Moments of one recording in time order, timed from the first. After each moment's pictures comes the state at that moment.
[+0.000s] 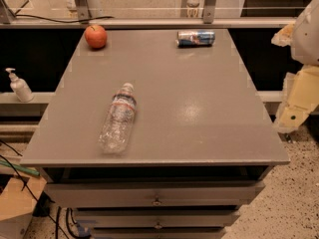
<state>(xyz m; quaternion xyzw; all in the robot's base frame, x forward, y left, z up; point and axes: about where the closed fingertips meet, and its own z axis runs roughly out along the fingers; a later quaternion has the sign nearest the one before) 0.438 -0.217 0.976 -0.60 0.78 -0.03 0.16</state>
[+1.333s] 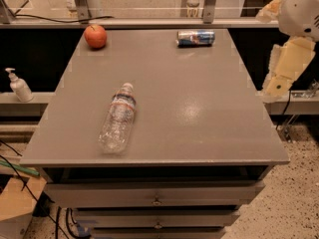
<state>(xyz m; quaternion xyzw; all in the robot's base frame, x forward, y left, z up) 0.488 -0.199 0.996 -0.63 0.75 -0.01 0.21</state>
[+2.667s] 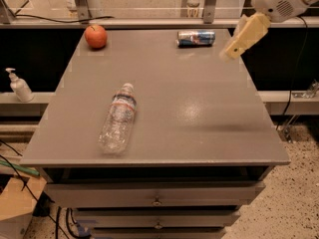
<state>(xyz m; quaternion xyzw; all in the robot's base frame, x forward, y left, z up) 0.602 -0.164 1.014 -0.59 0.69 0.06 0.40</state>
